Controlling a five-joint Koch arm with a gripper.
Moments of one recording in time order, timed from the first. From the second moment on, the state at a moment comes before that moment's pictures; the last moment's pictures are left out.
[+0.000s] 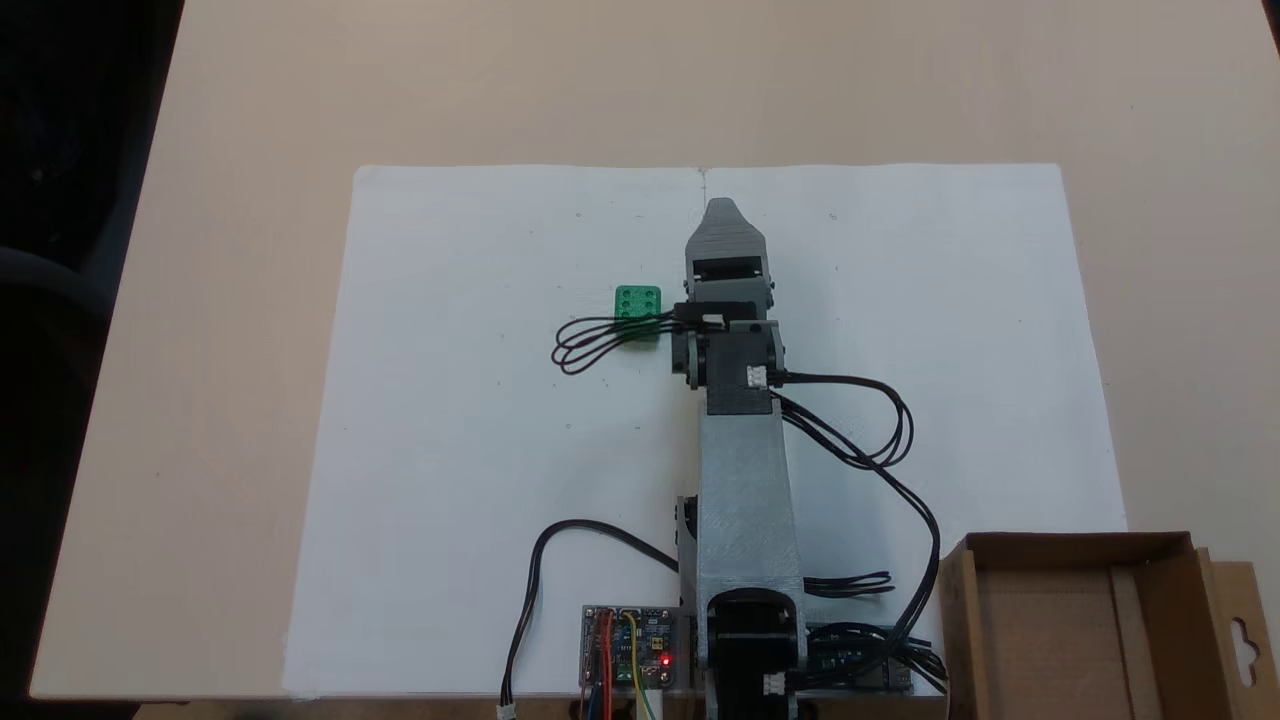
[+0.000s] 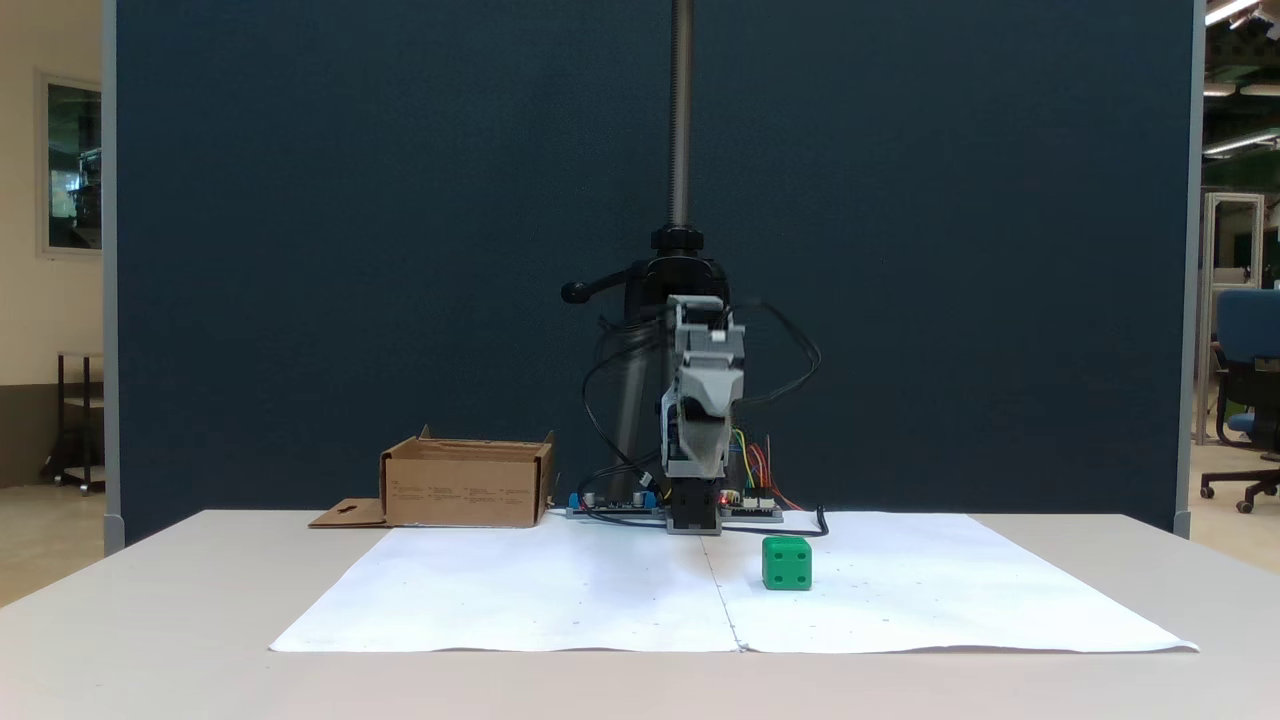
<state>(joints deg) -1.9 128.7 128.8 15.3 -2.7</state>
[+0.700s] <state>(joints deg) -11.7 105.8 105.9 60.3 16.6</state>
